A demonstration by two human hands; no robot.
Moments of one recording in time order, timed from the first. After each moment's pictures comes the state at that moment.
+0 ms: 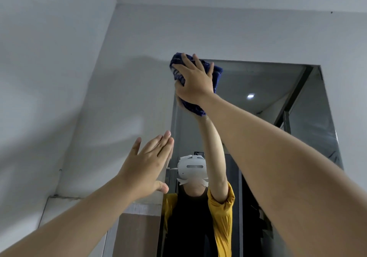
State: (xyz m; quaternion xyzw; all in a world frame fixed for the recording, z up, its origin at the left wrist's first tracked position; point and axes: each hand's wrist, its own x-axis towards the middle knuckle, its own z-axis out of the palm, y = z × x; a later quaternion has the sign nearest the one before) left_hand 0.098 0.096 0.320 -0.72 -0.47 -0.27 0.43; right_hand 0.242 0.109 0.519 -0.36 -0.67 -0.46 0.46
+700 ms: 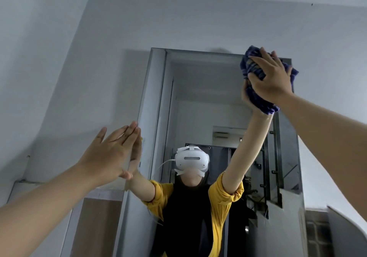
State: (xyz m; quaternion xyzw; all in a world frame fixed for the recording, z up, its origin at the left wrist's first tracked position) left_hand 0.119 0.082 0.319 -0.68 -0.56 -0.24 0.41; right_hand 0.500 0.078 0.518 -0.42 -0.60 -0.41 0.55
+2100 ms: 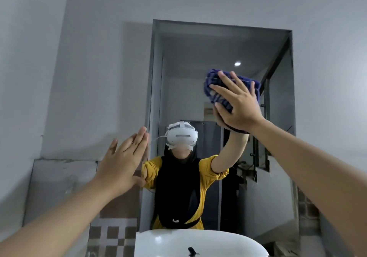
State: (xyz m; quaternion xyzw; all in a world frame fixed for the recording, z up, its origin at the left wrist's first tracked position) left_hand 0.106 0.091 0.243 -0.75 -0.48 -0.28 0.35; right_hand 0.424 0.087 0.378 -0.39 -0.66 -0.48 0.42
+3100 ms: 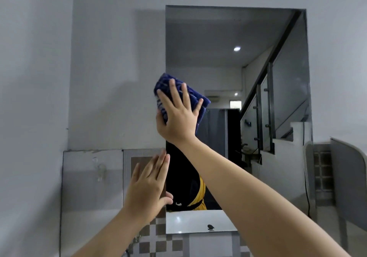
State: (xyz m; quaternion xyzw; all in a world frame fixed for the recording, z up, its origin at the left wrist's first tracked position) left_hand 0.097 0.087 0.161 -0.77 -0.47 -0.28 0.34; right_hand 0.210 0.119 0.300 -0.40 -0.63 -0.39 0.54
